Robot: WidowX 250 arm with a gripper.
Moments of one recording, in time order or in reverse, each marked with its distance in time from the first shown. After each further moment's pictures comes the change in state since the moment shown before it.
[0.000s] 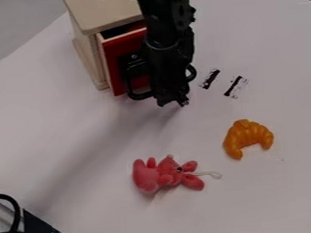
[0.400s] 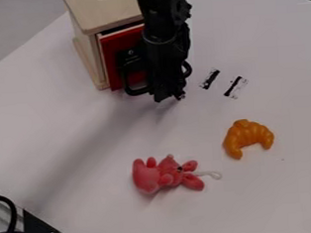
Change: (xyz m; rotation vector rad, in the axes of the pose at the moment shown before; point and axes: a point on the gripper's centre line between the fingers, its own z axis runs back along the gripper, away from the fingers) arm -0.004 0.023 -0.006 -0.001 0.017 0.063
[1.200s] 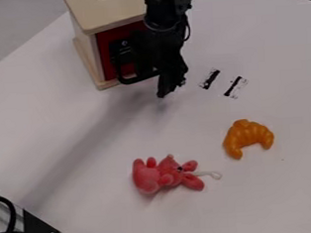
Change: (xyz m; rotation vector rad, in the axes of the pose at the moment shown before) arm 0.009 0.026 -0.008 0.040 0.059 0.130
